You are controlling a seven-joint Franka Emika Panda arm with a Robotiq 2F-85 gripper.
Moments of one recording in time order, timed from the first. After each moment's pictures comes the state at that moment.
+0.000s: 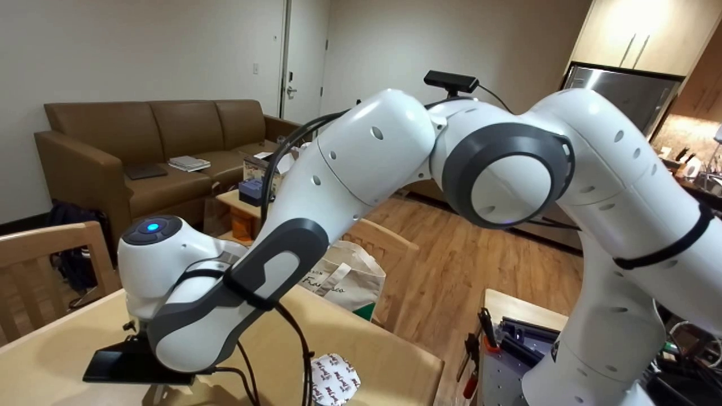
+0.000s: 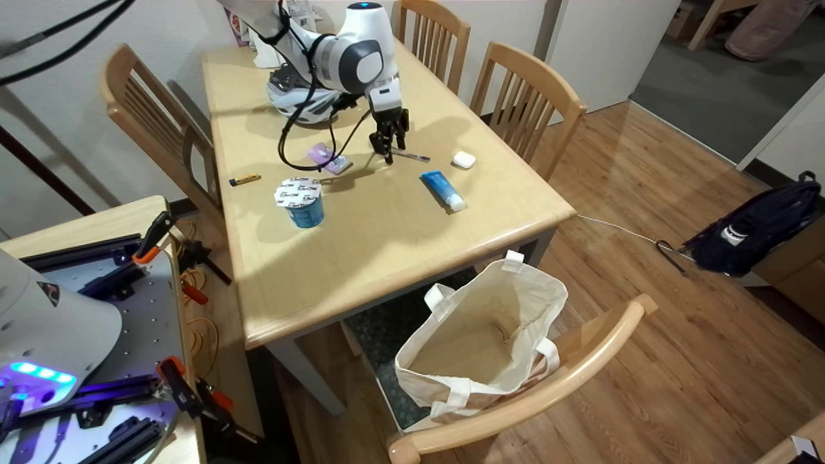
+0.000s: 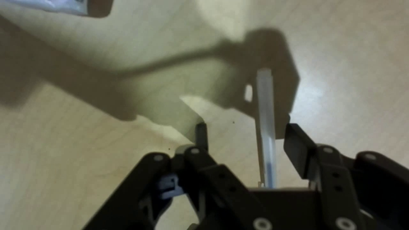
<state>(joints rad) 0.45 1.00 -0.09 -1.46 -0.07 2.53 1.54</state>
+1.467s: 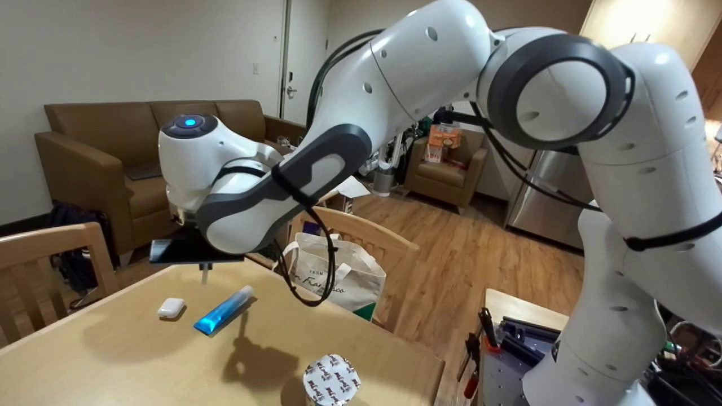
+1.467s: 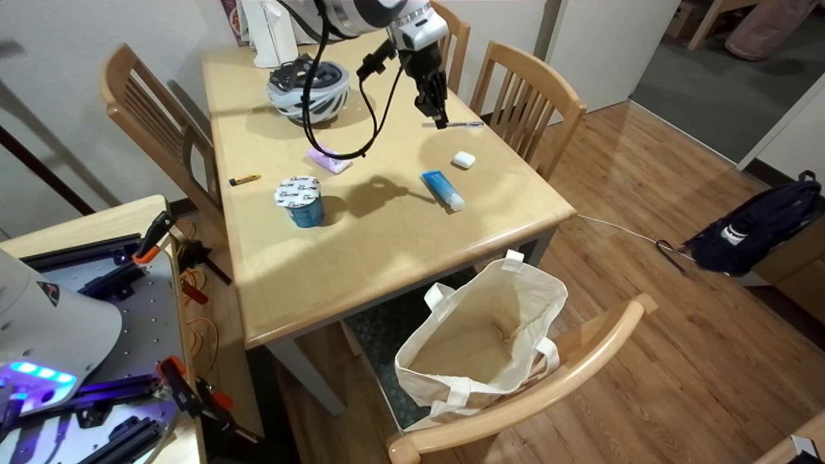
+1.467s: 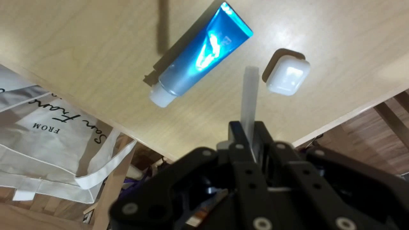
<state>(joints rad) 0.43 0.71 -0.24 -1.62 -0.29 2.48 1.35</state>
